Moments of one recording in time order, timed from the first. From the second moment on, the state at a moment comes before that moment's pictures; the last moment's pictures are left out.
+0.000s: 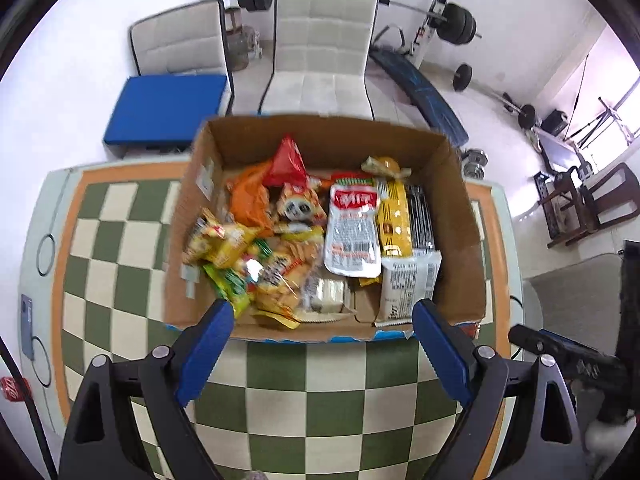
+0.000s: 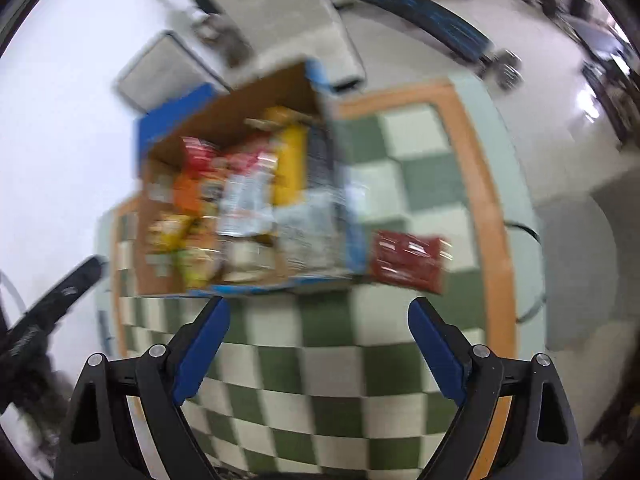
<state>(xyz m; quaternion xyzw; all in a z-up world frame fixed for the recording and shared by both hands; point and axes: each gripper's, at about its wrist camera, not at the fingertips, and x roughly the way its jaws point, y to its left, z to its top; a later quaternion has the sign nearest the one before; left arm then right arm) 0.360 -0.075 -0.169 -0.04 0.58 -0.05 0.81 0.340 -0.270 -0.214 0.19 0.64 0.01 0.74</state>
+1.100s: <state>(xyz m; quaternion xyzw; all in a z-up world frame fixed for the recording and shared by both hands) 0.362 -0.101 -0.233 -0.01 0.63 -0.05 0.78 0.342 -0.272 -0.337 0.09 0.74 0.02 0.66</state>
